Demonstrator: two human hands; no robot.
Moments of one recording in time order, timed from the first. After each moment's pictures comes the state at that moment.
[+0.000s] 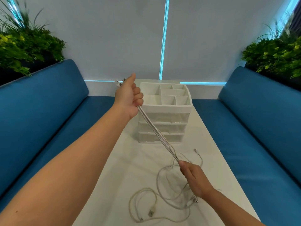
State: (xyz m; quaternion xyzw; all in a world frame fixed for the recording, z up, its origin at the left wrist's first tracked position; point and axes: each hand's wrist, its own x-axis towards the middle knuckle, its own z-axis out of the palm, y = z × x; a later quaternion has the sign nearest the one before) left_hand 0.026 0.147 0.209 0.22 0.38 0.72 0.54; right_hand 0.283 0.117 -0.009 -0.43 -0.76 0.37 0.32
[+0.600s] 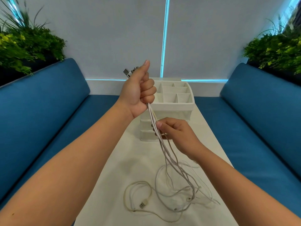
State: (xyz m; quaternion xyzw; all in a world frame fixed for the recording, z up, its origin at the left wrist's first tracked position) left_hand 0.042 0.125 0.228 0.36 0.30 0.65 0.59; right_hand 0.202 0.114 0.144 -0.33 -0.72 0.48 0.37
